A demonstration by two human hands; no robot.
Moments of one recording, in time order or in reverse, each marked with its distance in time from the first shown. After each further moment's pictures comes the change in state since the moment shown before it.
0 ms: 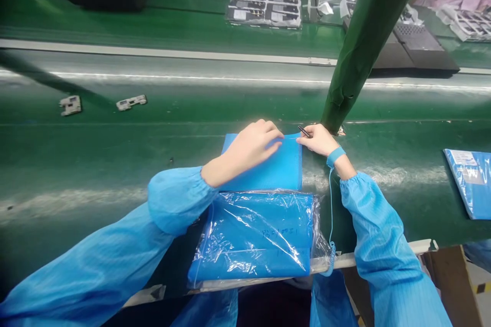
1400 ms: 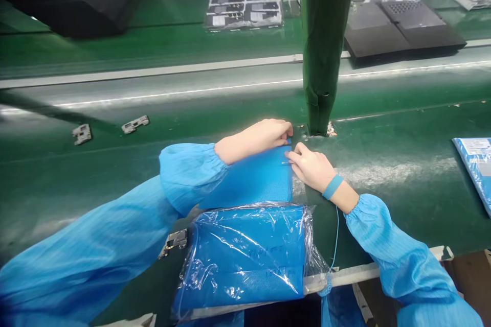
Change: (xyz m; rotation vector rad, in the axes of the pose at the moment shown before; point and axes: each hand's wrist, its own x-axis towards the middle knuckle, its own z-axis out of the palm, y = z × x) left_hand 0.093 0.001 0.002 -0.054 -0.294 0.146; right_hand -0.060 0.012 0.032 -0.798 0.066 -0.253
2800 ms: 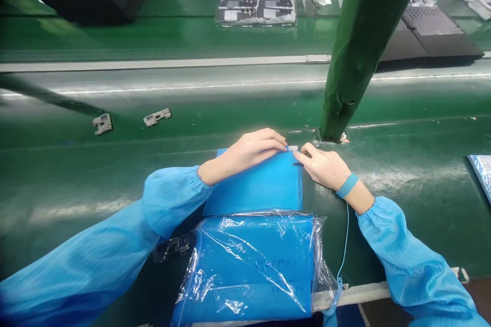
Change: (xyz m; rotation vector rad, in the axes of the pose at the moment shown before) left_hand -0.069 -0.031 0.032 -0.354 0.391 0.239; right_hand 0.012 0.018 -0.011 -0.276 0.031 -0.191
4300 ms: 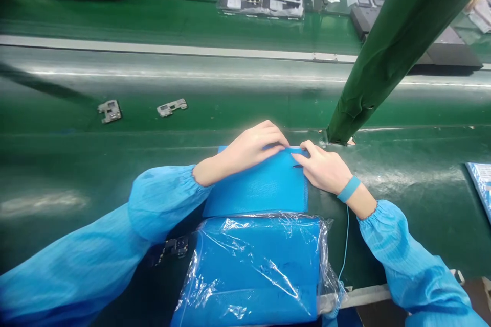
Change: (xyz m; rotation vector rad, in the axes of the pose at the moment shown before) left_hand -0.004 -0.005 -0.004 0.043 0.066 0.000; right_hand 0.009 -0.012 -0.011 -0.043 0.048 -0.064
